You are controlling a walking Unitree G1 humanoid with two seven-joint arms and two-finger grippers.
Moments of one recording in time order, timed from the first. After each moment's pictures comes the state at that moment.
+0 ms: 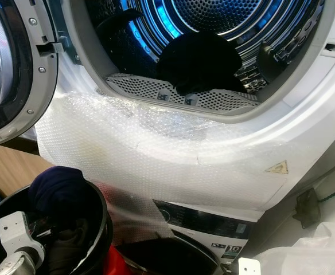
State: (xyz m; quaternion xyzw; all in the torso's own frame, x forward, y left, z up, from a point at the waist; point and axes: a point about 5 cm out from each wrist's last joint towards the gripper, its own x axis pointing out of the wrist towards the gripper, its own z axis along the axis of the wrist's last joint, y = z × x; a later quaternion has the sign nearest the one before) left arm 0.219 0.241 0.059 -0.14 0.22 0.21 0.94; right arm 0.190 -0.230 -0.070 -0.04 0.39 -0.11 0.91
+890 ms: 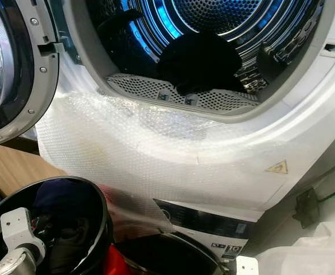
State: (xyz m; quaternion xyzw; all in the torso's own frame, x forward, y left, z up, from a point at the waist) left arm 0.222 0.238 0.064 -0.13 0.22 0.20 0.95; right arm 0.195 -0.227 -0.068 -0.04 0.39 -0.10 0.92
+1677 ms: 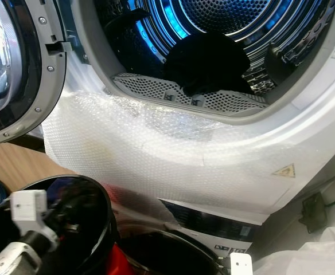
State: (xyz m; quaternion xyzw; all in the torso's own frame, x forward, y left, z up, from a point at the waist) left arm 0.213 0.171 0.143 -0.13 0.05 -0.19 0.97; right arm 0.200 -0.214 -0.068 -0.04 0.39 -0.07 0.92
